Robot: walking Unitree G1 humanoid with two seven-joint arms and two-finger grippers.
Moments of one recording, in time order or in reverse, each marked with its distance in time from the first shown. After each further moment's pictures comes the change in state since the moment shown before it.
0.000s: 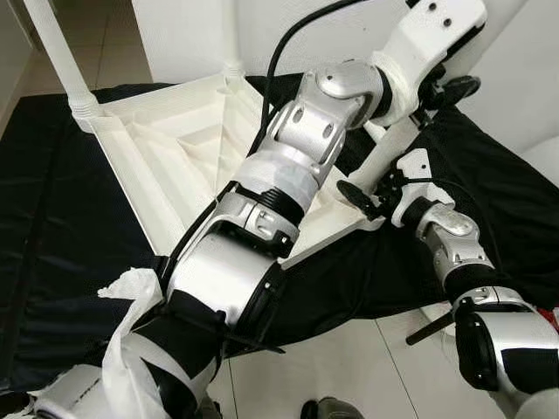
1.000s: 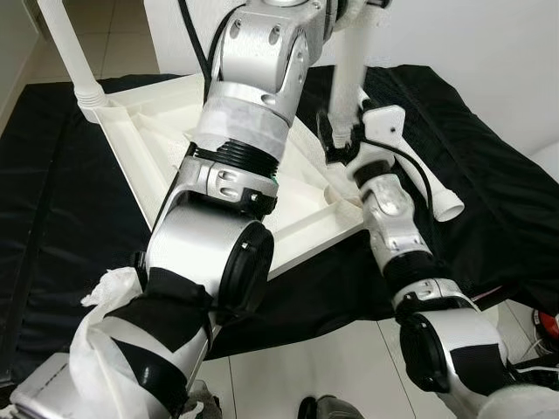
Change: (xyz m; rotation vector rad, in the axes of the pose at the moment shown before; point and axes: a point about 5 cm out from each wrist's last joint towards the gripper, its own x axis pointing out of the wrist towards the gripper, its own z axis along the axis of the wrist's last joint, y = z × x) left arm -0.052 0.066 0.044 -0.207 -0.140 0.637; right arm 0.063 0.048 0.073 -0.034 -0.354 -0.567
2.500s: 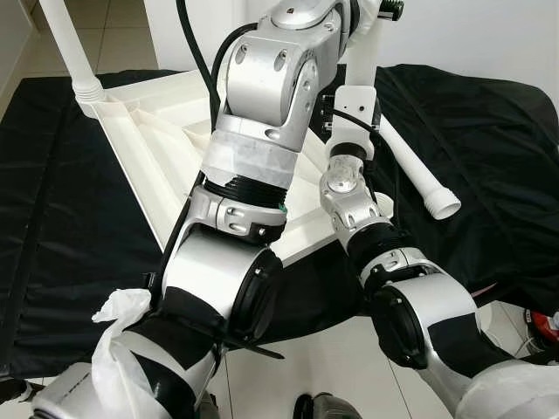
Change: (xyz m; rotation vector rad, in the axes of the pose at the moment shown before) left arm -0.011 -0.028 -0.003 0.028 0.010 -0.036; right arm 0.015 0.027 -0.002 -0.124 0.159 -0.340
